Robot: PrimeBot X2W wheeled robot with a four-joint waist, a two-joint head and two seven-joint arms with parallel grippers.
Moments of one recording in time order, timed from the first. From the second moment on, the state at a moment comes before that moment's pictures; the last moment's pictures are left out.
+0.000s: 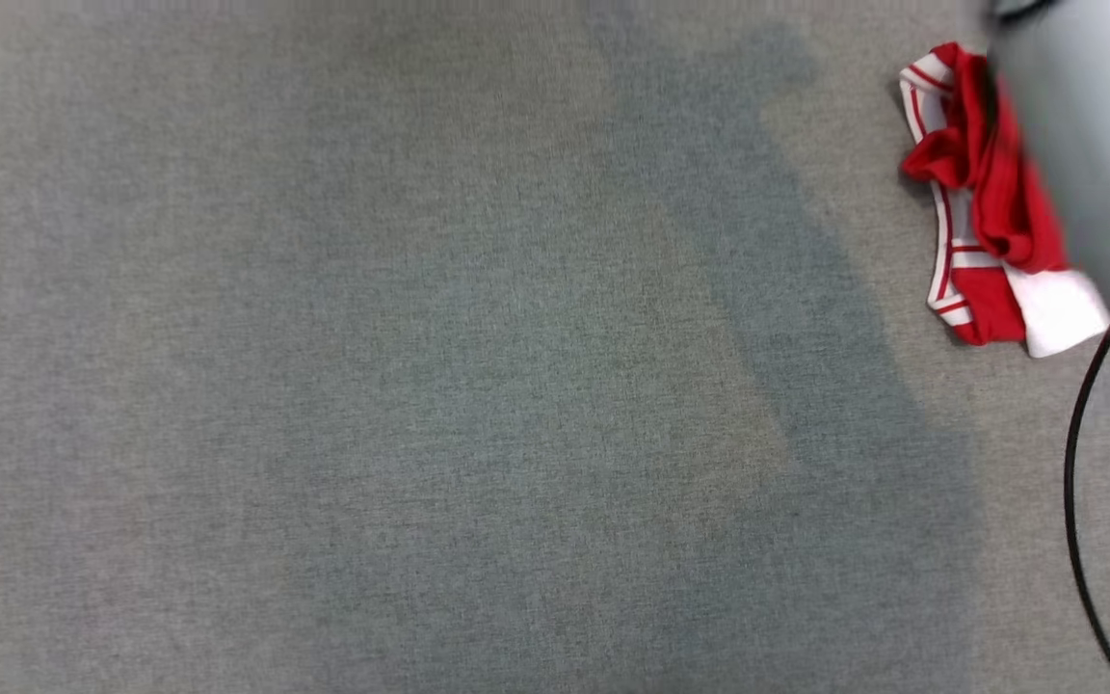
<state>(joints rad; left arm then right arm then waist) -1.54 0.47 -0.81 0.75 -1.22 -0.13 0.26 -1.51 -0.20 0.59 0.77 0.95 0.13 -0.15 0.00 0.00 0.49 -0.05</state>
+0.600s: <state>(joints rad) -0.76 0.83 -1.12 0.19 -1.56 -0.13 0.62 -0.64 -0.52 0.92 0.49 1.19 0.13 0.17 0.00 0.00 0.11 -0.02</state>
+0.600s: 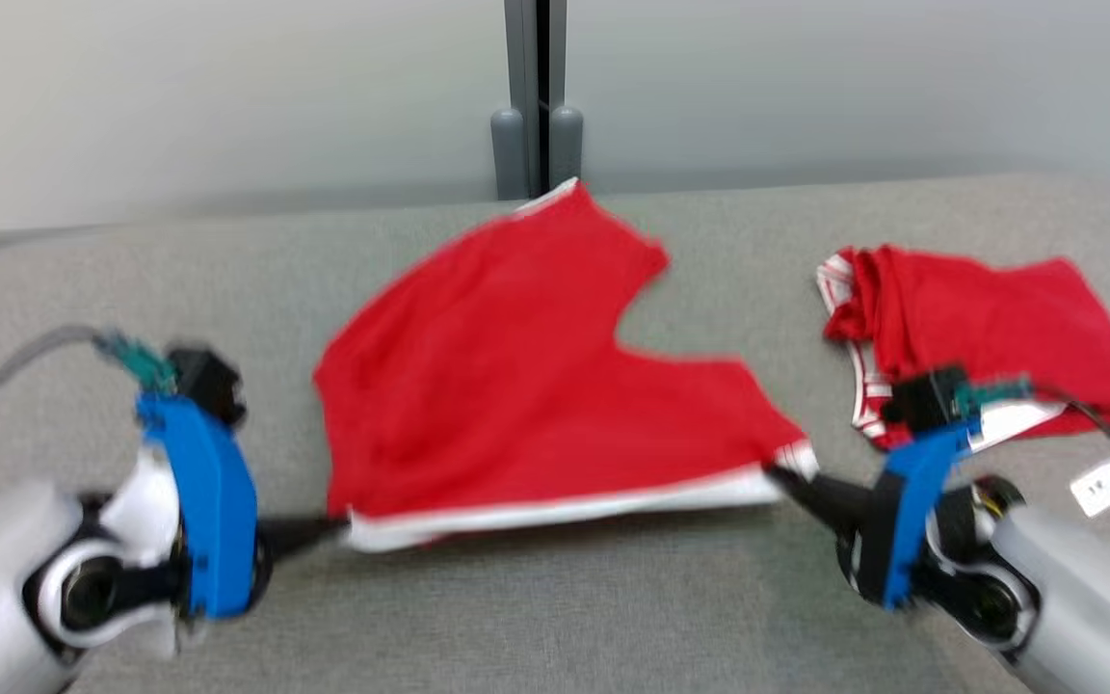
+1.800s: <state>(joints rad) -0.91 0.86 -1.04 0.06 -1.72 -0.08 0.82 -1.12 -0.54 0.71 0.55 1.13 0.13 0.91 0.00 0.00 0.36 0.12</state>
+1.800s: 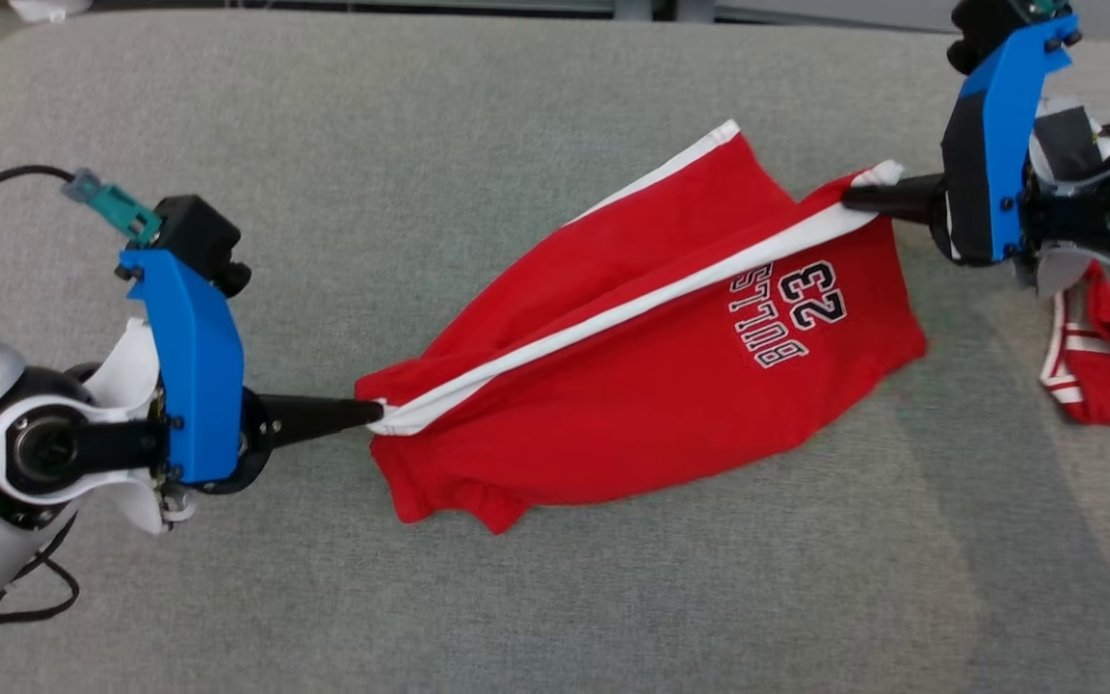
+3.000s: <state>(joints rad) -0.85 0.83 -0.93 0.15 -1.26 -0.03 0.12 -0.99 -0.42 0.62 0.75 0.96 0.13 -0.07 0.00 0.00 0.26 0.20</state>
